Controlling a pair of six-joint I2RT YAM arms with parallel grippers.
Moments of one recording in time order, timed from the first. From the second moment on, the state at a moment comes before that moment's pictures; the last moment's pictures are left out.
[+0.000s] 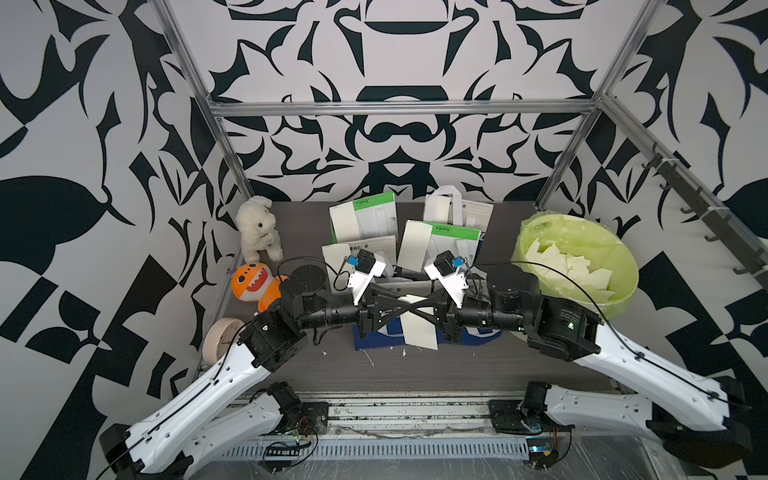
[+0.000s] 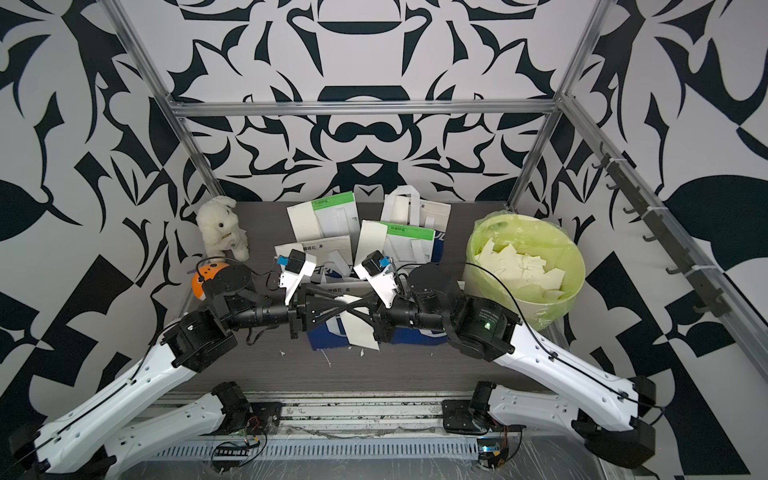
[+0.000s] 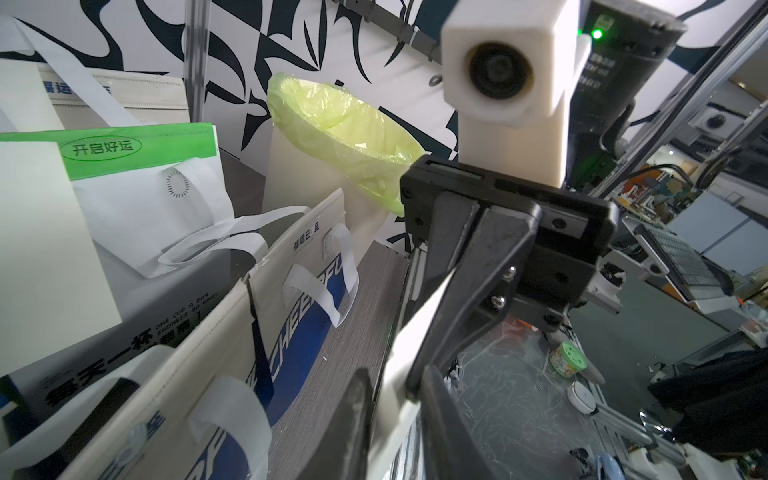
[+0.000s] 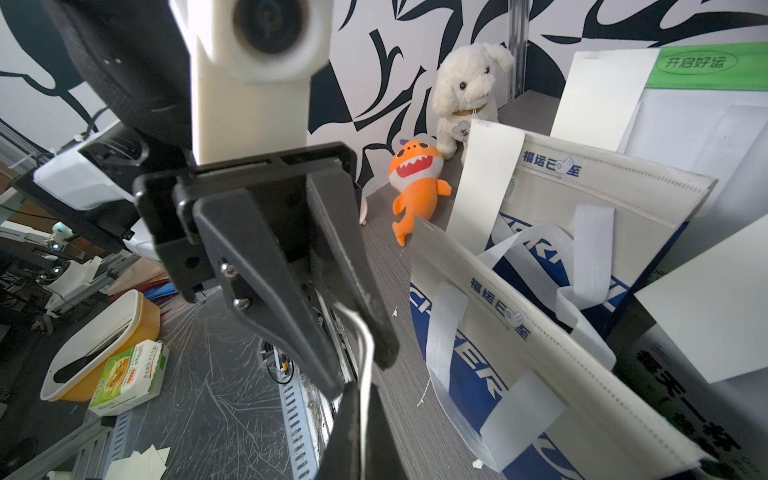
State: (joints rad) left arm -0.82 0.84 0.90 -0.20 0.62 -0.35; right arm 1.04 1.00 1.17 -0.53 -0.26 0.30
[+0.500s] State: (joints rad) left arm -0.82 0.83 0.90 -0.21 0.62 -0.34; right arm 1.04 1.01 1.17 -0.55 -0.24 0.29
